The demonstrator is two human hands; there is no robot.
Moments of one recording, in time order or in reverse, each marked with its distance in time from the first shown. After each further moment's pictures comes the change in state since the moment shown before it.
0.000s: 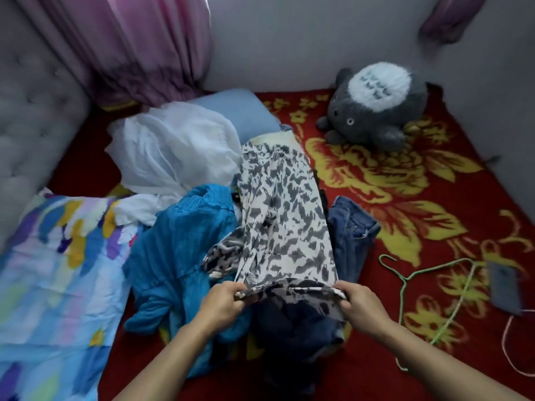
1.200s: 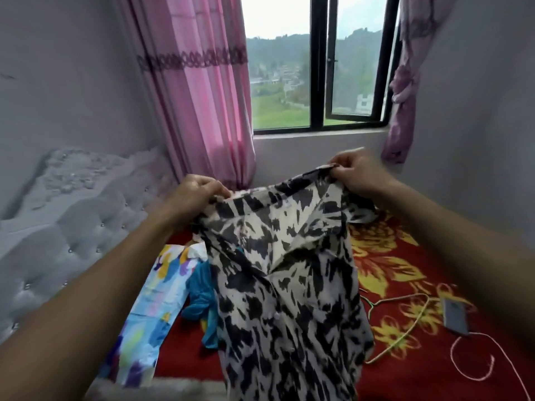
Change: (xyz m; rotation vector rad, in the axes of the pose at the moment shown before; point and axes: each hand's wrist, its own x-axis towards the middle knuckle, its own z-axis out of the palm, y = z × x) left_hand -0.448 0.294 -0.144 -0.292 0.643 0.374; right_hand -0.401 -0.137 -0.293 0.275 0.498 -0.642
